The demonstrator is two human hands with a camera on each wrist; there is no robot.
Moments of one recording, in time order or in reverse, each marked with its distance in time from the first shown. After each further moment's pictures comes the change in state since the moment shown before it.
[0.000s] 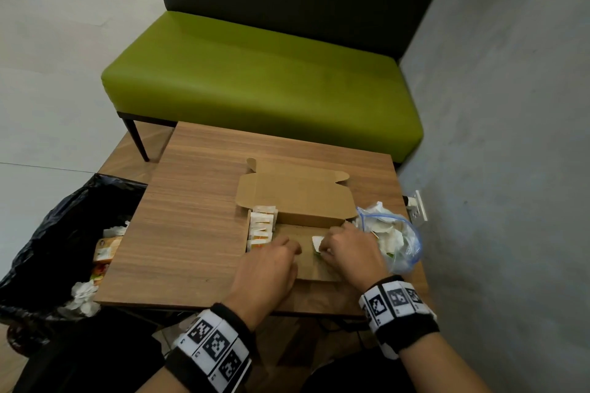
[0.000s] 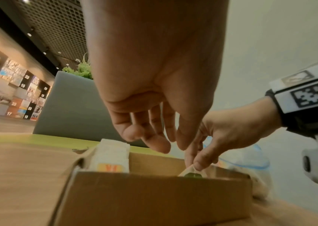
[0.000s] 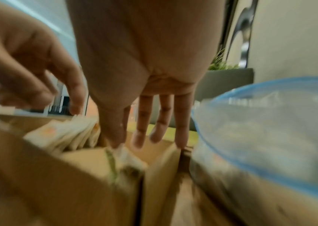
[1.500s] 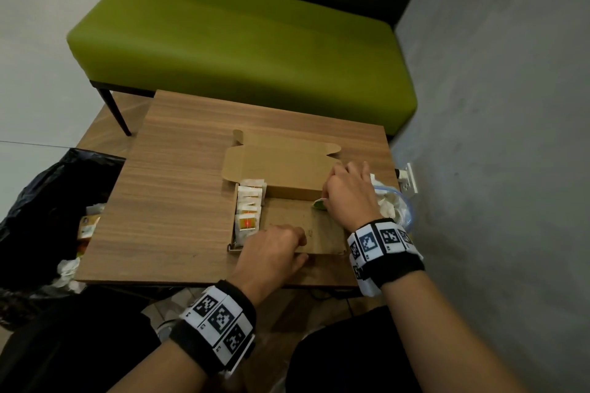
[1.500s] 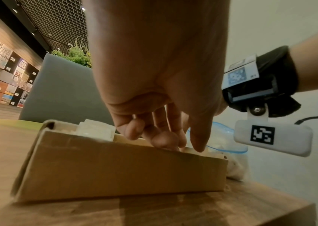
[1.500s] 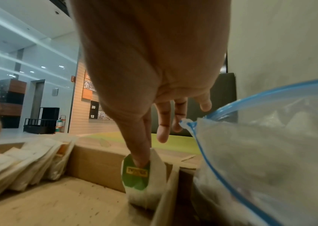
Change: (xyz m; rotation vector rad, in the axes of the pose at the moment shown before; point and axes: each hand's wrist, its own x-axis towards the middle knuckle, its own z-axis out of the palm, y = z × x) left_hand 0.011 0.007 0.028 -0.055 -0.150 0.016; right_hand 0.034 0.014 -0.019 -0.011 0.073 0.174
